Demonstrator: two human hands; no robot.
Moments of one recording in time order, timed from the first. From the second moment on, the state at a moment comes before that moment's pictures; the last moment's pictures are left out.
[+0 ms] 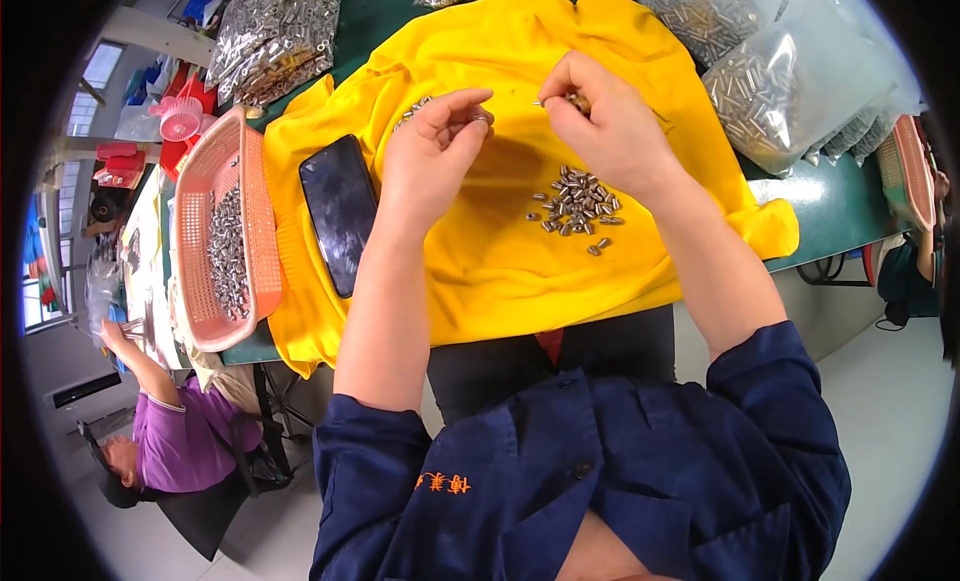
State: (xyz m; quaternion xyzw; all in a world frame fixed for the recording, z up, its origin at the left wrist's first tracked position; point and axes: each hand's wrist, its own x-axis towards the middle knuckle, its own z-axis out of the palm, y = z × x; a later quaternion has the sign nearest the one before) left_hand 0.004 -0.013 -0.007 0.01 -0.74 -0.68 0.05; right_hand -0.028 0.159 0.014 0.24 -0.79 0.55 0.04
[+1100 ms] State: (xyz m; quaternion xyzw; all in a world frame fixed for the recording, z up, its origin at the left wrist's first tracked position) left_hand 0.009 -0.008 -0.009 -0.01 -0.50 -0.86 -0.08; right_hand -0.022 0.158 0.018 0.28 -0.75 0.59 -0.04
